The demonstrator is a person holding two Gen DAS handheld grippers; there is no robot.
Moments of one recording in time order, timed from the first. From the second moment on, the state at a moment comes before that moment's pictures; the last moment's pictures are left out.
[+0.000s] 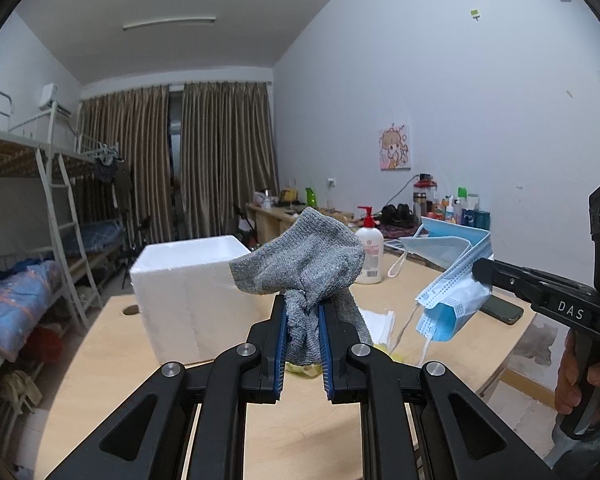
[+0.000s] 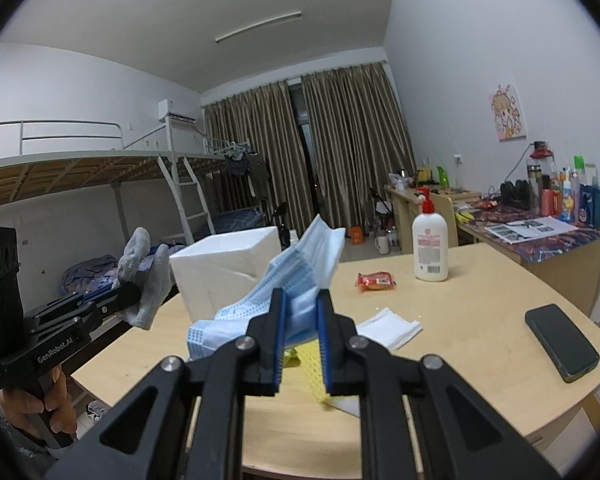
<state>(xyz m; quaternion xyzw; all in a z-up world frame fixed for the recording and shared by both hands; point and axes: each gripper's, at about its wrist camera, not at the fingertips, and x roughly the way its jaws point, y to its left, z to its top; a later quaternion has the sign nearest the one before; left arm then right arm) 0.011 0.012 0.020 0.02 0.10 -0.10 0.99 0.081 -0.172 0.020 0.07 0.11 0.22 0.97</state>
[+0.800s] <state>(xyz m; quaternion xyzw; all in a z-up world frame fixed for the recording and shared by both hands) -0.016 0.047 0.034 0.02 0.08 -0.04 1.00 0.074 -0.129 0.034 0.04 0.08 0.28 0.96</state>
